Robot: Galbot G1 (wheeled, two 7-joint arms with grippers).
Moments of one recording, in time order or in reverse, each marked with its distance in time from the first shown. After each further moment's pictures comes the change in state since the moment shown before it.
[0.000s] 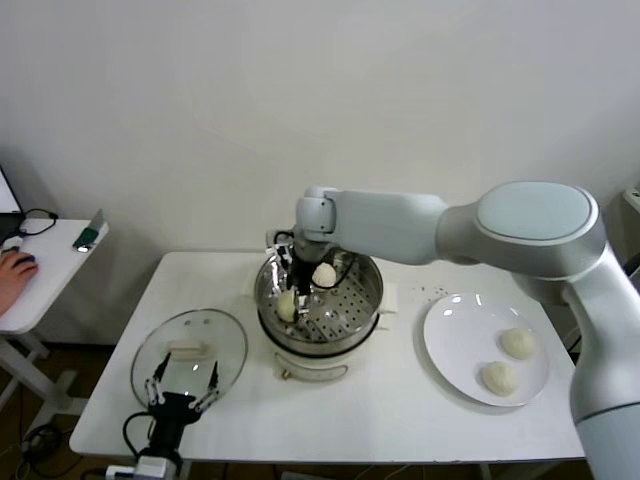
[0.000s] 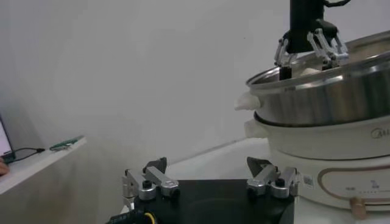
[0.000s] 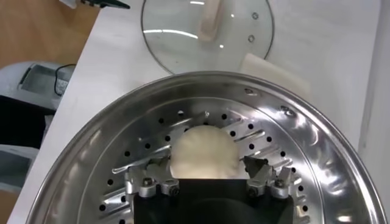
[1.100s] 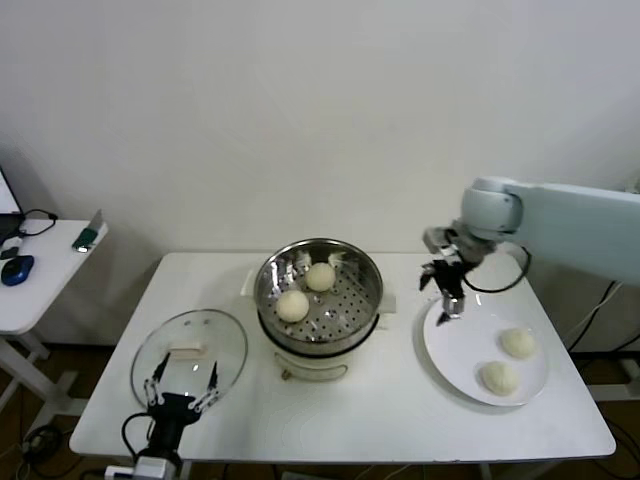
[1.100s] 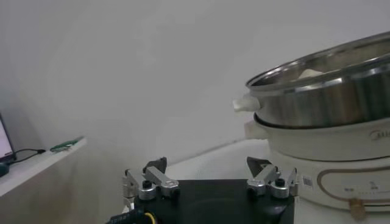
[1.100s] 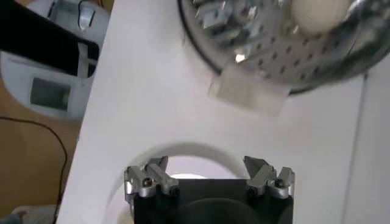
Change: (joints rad) left arm 0.015 -0.001 -0.004 -0.019 0.005 0.016 -0.002; right arm 0.085 -0.821 -0.010 0.489 -0.400 0.095 -0.098
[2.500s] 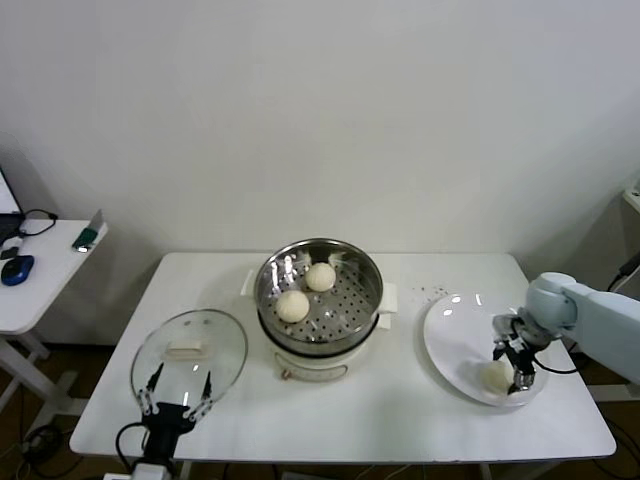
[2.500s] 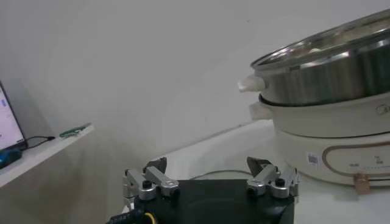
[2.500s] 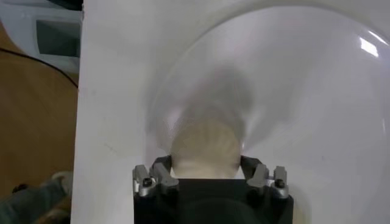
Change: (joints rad) left arm 0.018 -0.018 -0.019 0.019 0.021 0.009 -0.004; right arm -0.579 -0.120 0.449 -0.198 -0.402 0.097 -0.044
